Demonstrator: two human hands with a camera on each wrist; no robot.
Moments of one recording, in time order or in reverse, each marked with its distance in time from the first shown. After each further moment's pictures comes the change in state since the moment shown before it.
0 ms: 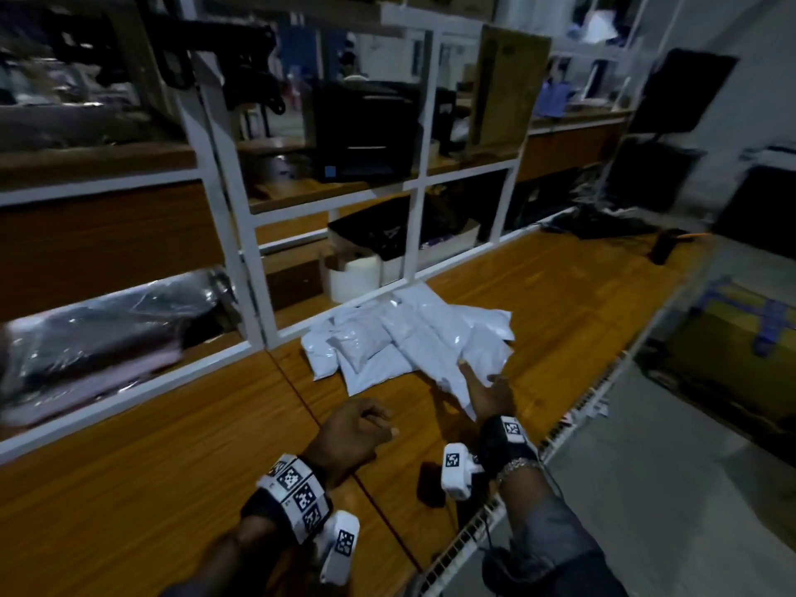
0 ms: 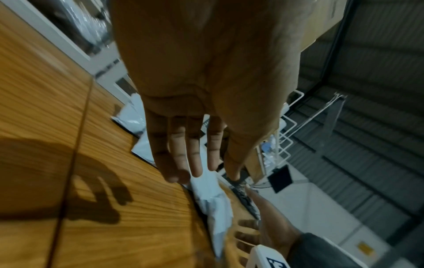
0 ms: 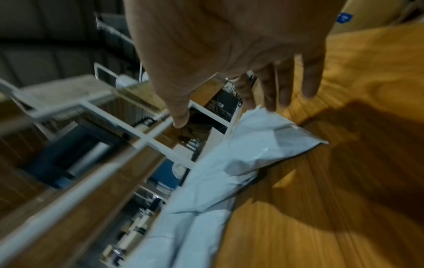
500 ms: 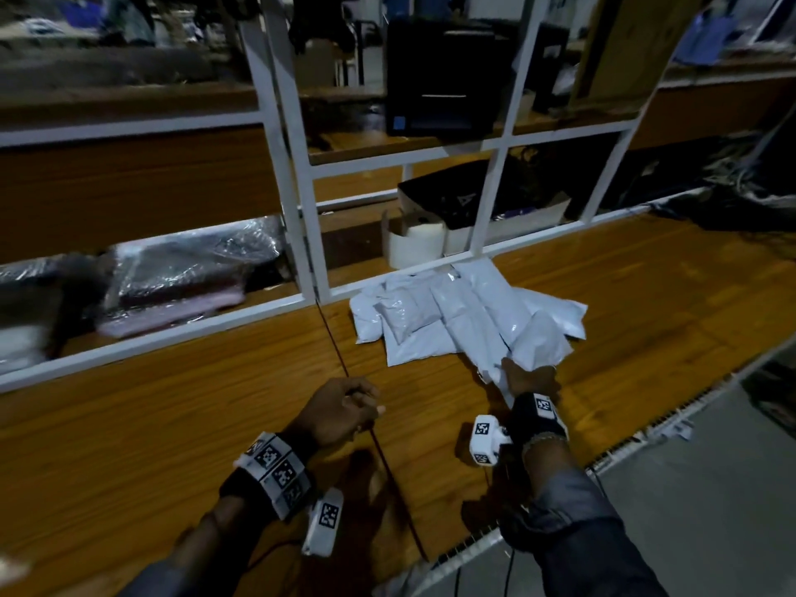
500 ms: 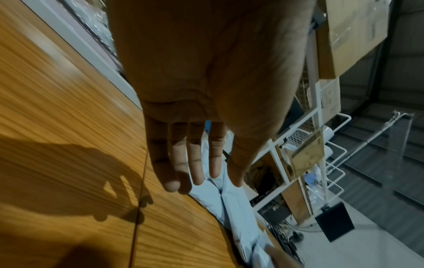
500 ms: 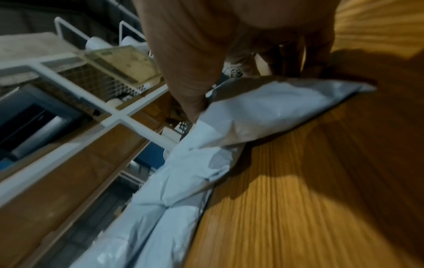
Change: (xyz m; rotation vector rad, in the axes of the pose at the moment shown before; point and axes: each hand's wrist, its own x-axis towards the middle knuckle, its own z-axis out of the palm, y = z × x) left_hand -0.016 -0.008 -0.037 0.162 0.160 -0.101; right_hand 0.078 0.018 0.036 -0.247 0.015 0.120
